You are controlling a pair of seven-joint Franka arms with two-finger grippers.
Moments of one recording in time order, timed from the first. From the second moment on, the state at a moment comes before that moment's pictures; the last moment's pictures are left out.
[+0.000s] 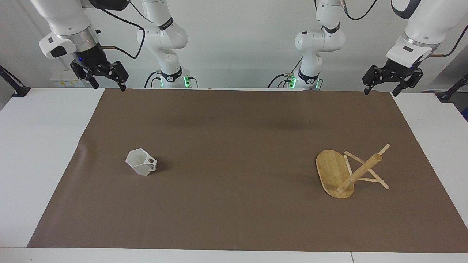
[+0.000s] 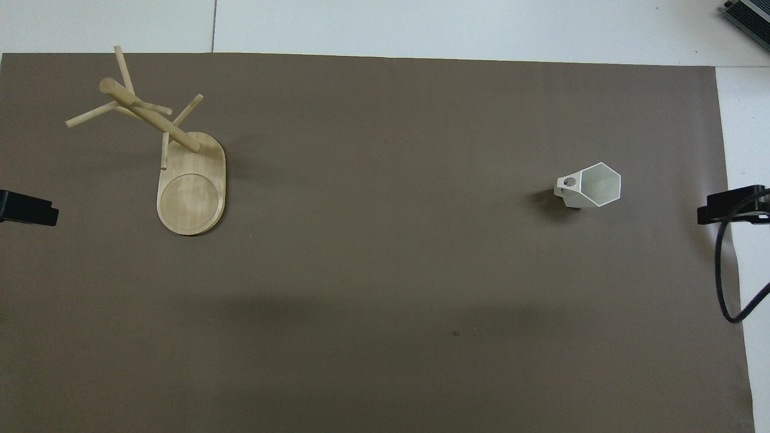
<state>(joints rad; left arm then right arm) 0.01 -0.09 -0.02 -1.63 0.02 1.54 0.15 -0.02 -0.08 -0.07 -1.61 0.00 1.52 0.03</state>
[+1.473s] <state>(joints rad) 0.01 -0.09 -0.02 -1.63 0.02 1.54 0.15 -0.03 -0.08 -0.07 -1.63 0.00 1.51 0.03</state>
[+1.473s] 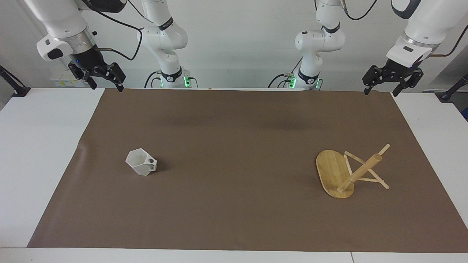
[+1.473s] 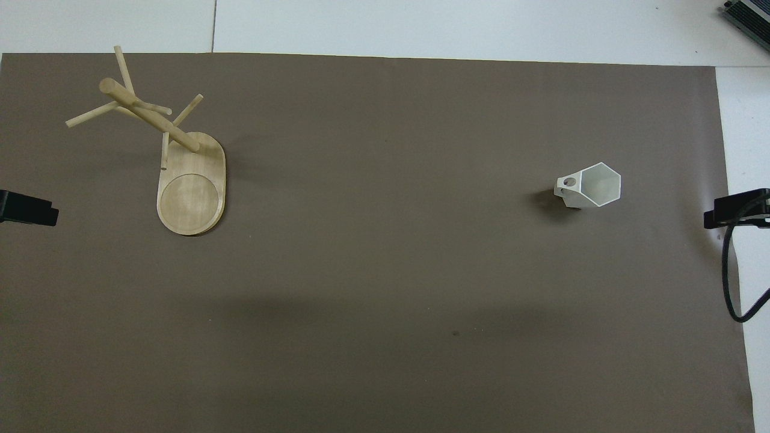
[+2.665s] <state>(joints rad) 0.01 -0.09 -0.02 -1.63 0.02 1.54 0.15 -0.03 -0.11 -0.07 -1.78 0.00 1.74 0.03</state>
